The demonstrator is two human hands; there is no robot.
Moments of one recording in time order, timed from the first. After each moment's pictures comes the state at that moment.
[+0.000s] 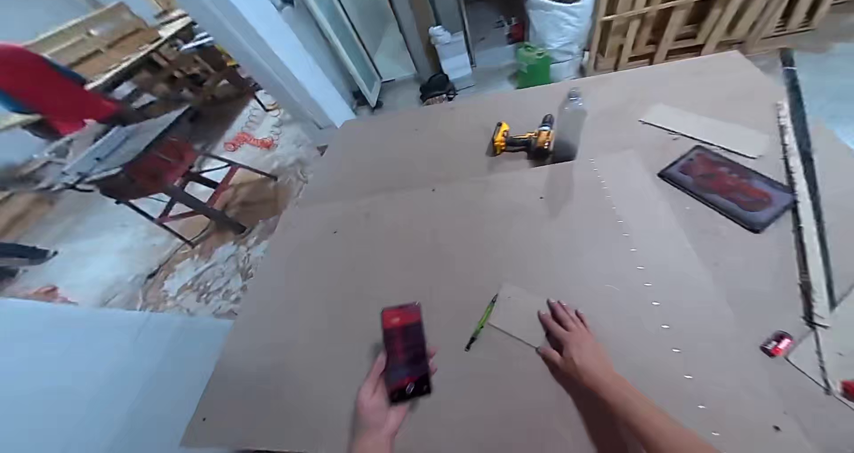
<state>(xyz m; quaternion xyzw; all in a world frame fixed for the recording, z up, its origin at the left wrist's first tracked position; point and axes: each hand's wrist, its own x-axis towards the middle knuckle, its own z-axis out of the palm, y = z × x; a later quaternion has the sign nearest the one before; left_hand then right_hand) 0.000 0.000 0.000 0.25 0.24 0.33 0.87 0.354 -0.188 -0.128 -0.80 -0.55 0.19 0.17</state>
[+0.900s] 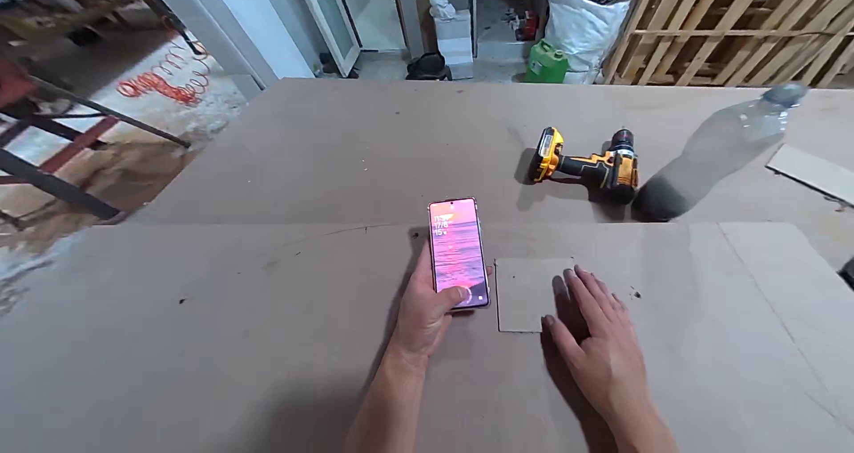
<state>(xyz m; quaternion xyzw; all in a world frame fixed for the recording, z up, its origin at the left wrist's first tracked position) 0.303 0.323 -0.133 0.44 0.18 0.34 0.81 0.479 0.128 -0.155 -0.86 -0.43 -0.02 0.27</state>
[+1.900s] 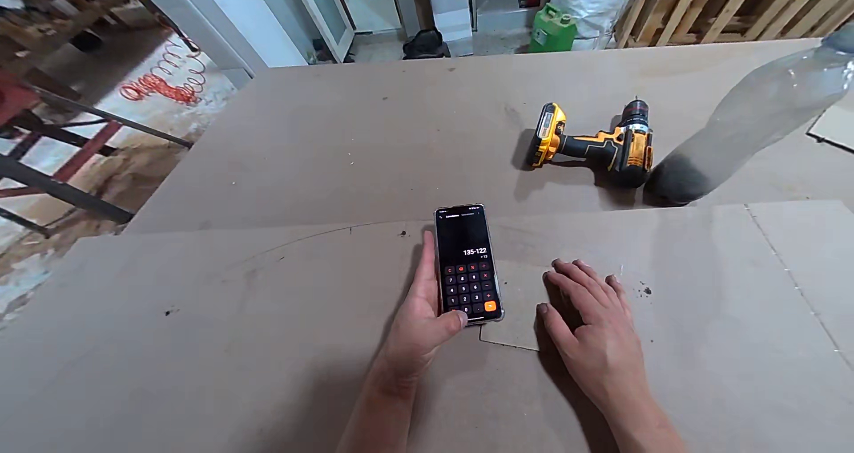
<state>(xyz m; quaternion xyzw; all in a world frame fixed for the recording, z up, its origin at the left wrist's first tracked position) 0.300 0.317 -0.137 0.49 0.13 0.25 0.82 0.486 0.140 -0.157 -0.84 -0.44 0.00 0.31</state>
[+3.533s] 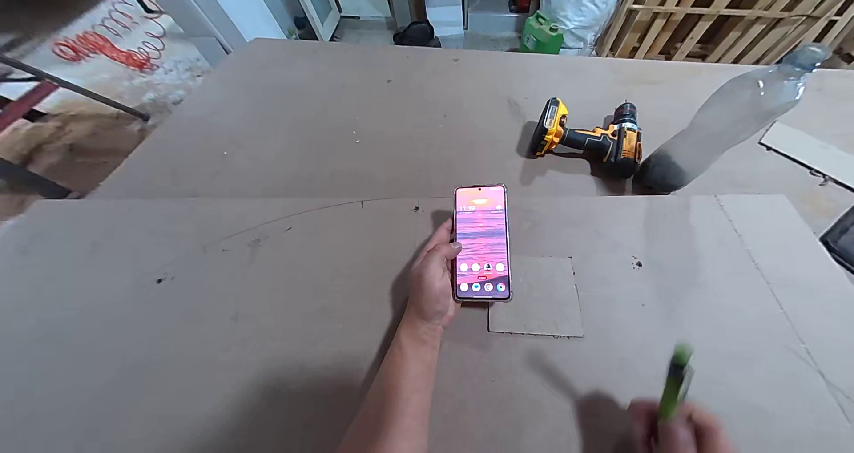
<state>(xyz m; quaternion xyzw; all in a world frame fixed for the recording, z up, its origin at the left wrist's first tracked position) 0.304 0.313 -0.128 0.41 0.20 0.31 0.83 0.385 0.006 -0.134 -0.73 -0.33 0.10 0.59</state>
